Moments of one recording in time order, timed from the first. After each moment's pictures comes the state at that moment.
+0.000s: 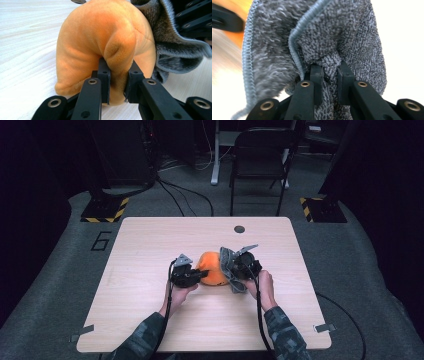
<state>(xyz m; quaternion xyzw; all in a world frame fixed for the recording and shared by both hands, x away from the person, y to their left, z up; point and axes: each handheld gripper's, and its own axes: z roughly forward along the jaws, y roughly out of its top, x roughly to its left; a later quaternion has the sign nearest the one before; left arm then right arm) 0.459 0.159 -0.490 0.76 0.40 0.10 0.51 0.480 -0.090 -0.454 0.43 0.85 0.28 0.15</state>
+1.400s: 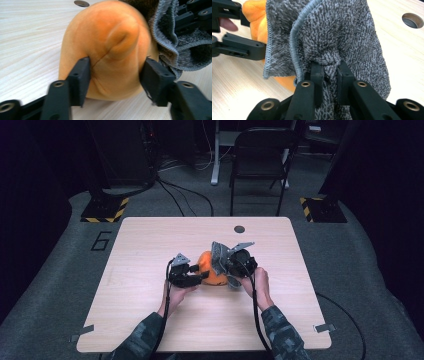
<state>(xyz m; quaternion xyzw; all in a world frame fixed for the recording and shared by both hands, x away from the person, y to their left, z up) 0.459 0.166 -0.488 0.75 0.41 0.11 0.51 0.473 -0.072 -0.432 0.39 0.84 0.32 0.17</state>
